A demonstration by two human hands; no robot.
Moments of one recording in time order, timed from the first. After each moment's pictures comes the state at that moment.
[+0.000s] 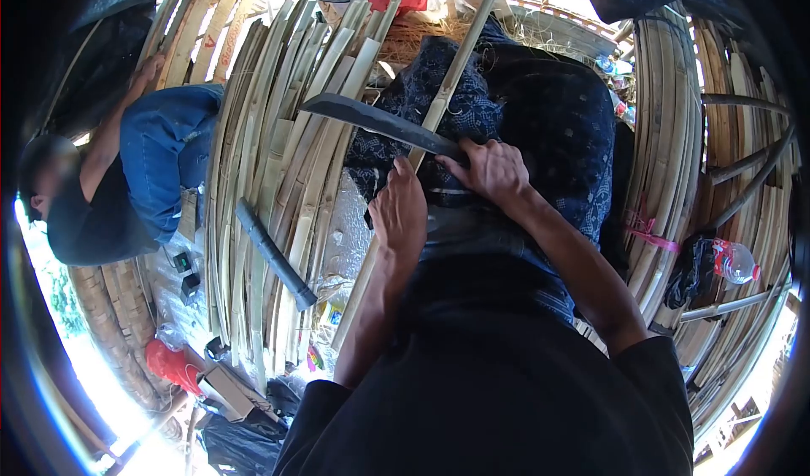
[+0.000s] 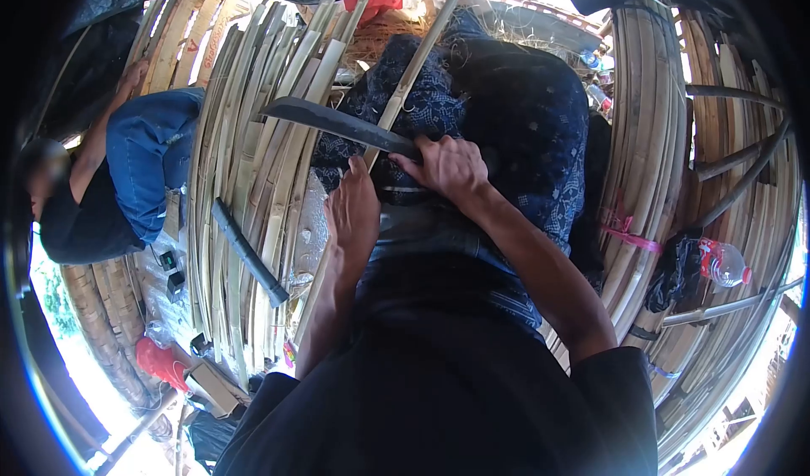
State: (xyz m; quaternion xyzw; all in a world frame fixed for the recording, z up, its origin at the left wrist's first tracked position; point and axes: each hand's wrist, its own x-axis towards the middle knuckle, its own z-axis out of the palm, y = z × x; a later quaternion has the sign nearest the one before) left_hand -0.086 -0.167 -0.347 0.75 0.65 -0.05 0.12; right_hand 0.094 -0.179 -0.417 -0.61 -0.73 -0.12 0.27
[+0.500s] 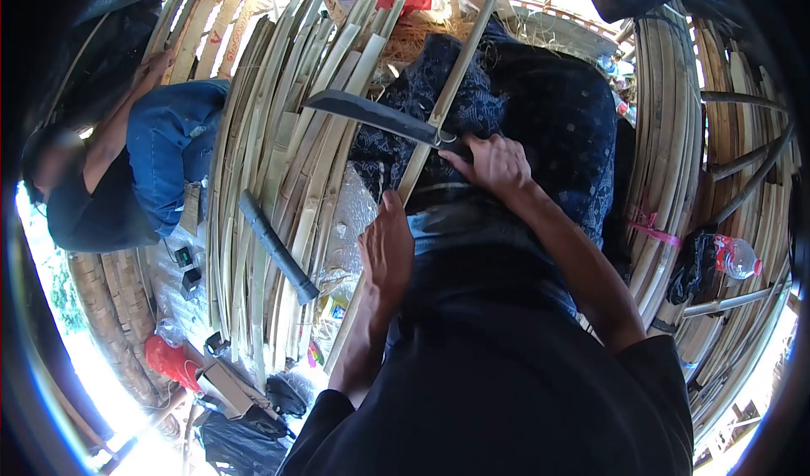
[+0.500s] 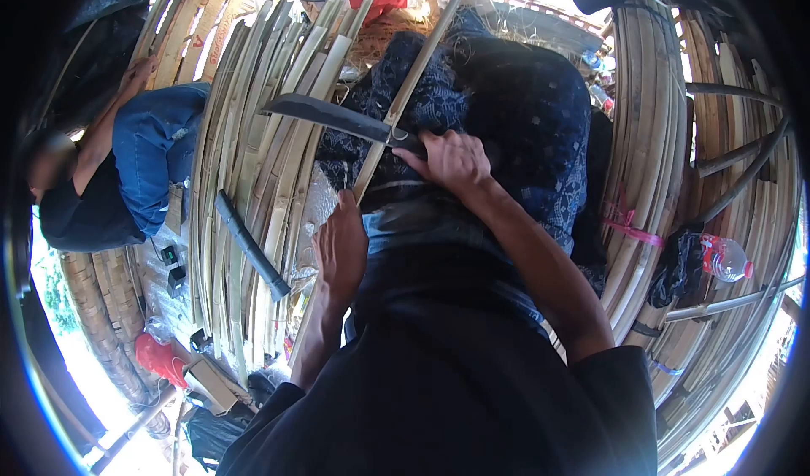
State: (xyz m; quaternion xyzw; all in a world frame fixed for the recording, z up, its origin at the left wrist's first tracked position) left_hand -0.127 -0.214 -0.318 0.72 0.66 -0.09 0.19; right_hand 0.090 -0.186 -0.416 -0.61 -0.72 -0.22 0.24
